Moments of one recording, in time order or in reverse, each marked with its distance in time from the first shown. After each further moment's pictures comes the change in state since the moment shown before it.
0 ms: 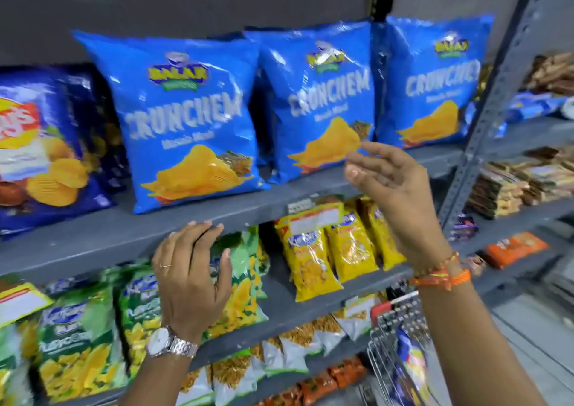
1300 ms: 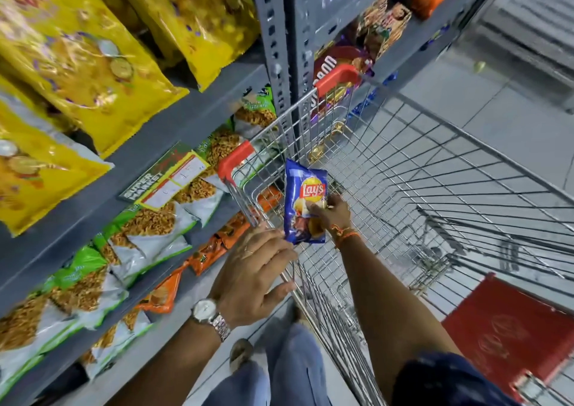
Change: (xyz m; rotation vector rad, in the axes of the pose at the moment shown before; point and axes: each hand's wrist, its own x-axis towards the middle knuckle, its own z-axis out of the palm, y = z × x) left_hand -0.321 0.267 0.255 -0.821 -1.101 0.316; right_hand -0.208 0.579 -0.312 -0.278 0.445 1.184
